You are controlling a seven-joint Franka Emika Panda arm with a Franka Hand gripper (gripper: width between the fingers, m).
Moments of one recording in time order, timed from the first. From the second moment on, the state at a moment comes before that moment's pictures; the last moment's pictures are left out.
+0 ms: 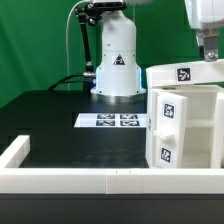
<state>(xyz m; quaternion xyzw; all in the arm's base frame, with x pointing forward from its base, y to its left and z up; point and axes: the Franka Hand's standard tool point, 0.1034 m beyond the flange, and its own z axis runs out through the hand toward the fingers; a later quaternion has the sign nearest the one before) 0.567 0.107 0.179 -0.64 0.76 0.04 0.07</state>
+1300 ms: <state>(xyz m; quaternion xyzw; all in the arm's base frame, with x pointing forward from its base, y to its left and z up) 0.578 0.112 0.186 -0.96 0.27 0.02 0.07</state>
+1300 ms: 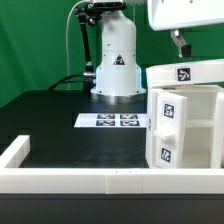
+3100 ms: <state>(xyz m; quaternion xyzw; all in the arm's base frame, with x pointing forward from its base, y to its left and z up) 0.570 0.096 0.173 -0.84 -0.54 -0.02 0.02</state>
